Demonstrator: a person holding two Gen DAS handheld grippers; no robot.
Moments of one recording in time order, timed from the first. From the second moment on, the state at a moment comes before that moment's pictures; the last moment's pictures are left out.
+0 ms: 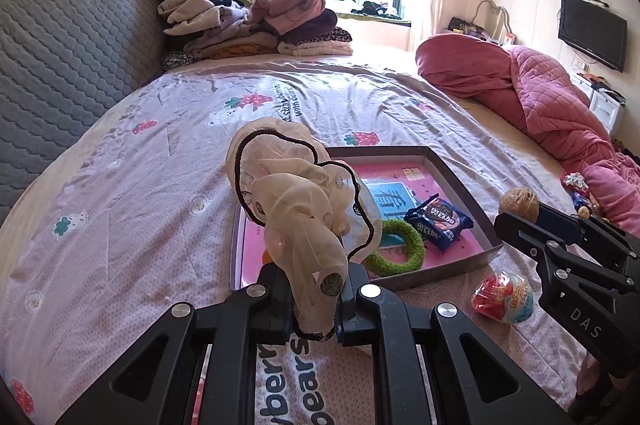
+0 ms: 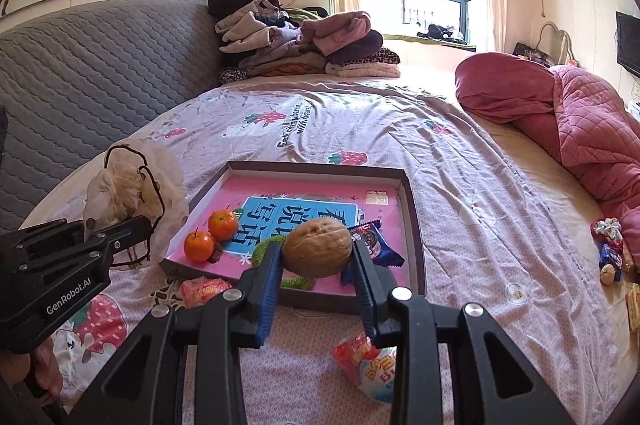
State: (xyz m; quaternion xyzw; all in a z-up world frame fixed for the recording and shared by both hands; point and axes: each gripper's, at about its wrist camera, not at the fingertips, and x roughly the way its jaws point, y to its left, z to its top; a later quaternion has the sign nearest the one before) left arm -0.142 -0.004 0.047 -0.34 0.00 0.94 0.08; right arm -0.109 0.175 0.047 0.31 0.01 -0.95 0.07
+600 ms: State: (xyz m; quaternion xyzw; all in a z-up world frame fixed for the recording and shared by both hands) left arm -0.229 0.012 0.050 -0.35 -0.01 0.93 0.09; right arm -0.194 0.176 0.053 0.32 0.00 -0.95 0.06
